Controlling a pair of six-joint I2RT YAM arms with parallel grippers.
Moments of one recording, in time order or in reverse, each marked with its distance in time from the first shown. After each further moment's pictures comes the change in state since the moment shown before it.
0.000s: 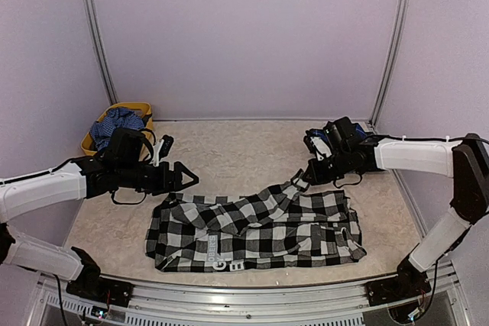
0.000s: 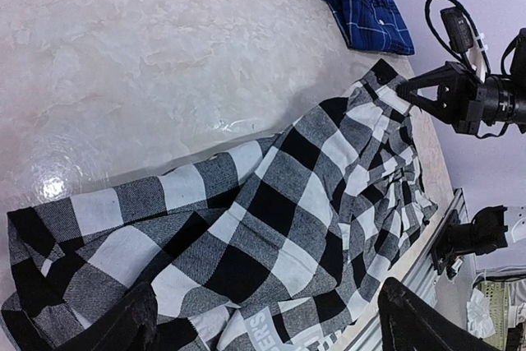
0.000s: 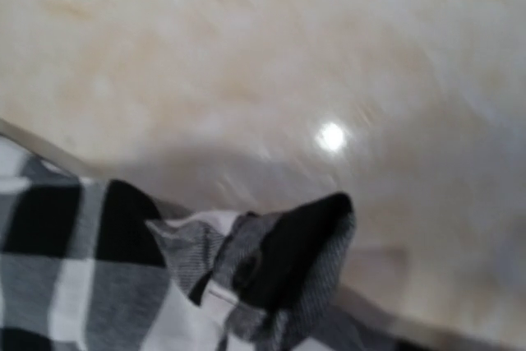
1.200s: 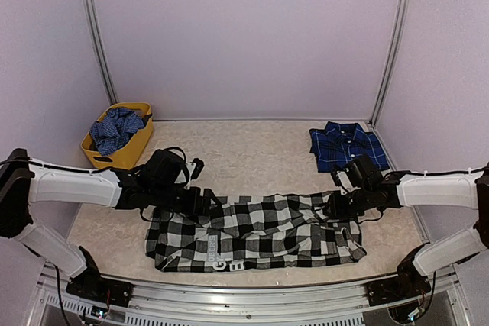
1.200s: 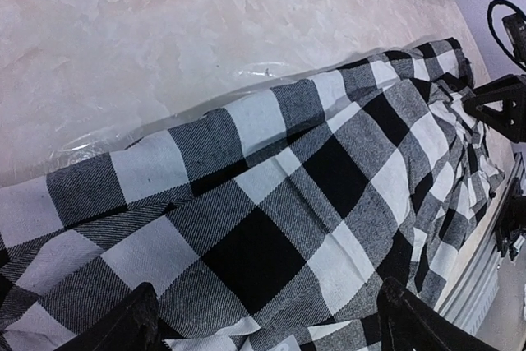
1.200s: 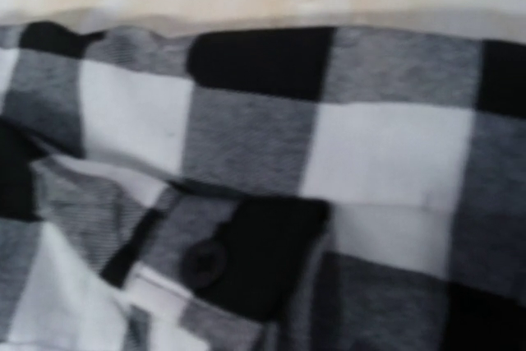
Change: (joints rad) left arm -0.213 0.246 -0.011 0.145 -0.192 0.001; right arm 0.017 -0.275 -0.431 0.042 0.126 0.201
